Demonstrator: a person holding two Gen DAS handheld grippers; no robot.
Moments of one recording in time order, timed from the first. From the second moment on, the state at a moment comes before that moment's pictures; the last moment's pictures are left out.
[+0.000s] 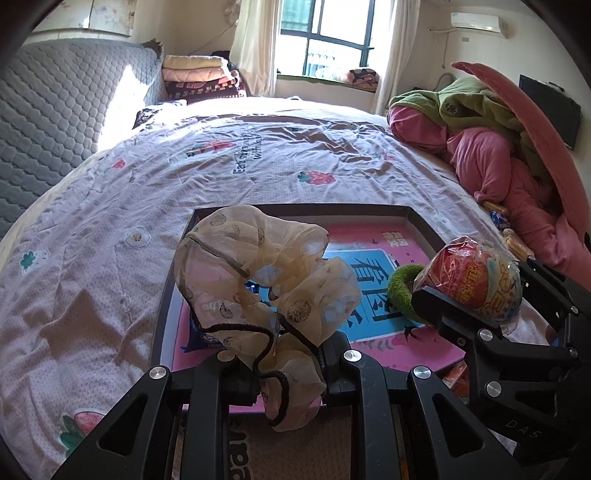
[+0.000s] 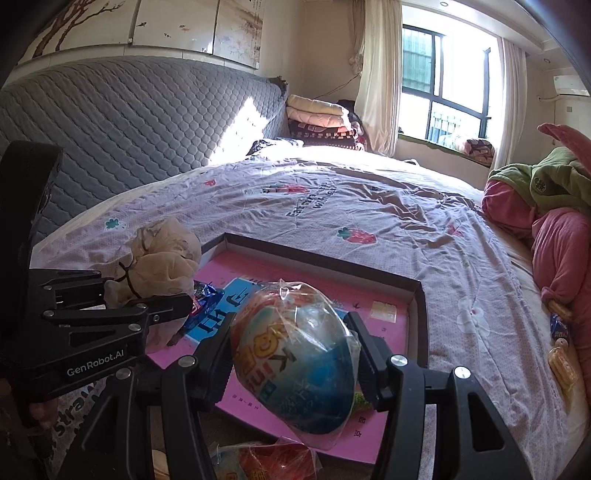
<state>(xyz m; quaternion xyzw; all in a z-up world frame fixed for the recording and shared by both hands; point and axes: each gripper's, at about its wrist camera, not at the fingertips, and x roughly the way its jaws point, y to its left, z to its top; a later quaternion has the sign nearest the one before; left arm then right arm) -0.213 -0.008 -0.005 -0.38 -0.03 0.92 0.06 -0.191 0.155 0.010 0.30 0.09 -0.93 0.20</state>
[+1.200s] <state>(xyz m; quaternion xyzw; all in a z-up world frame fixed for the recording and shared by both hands) -0.223 0.006 -0.036 -0.41 -0.01 0.91 0.08 -0.209 0.154 -0.026 0.38 0.10 -0.90 0.19</state>
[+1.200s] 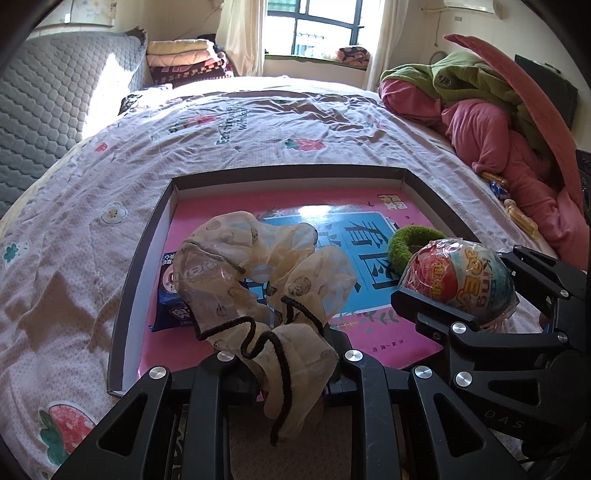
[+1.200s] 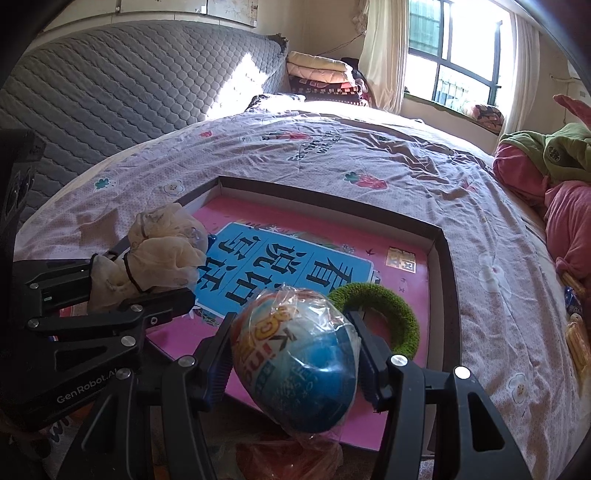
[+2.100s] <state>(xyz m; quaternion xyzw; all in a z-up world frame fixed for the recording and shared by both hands) -0.229 0.007 -0.041 -0.43 0.00 0.90 0.07 -0.211 0.148 -0.032 0.39 0.12 -0.89 0.19</state>
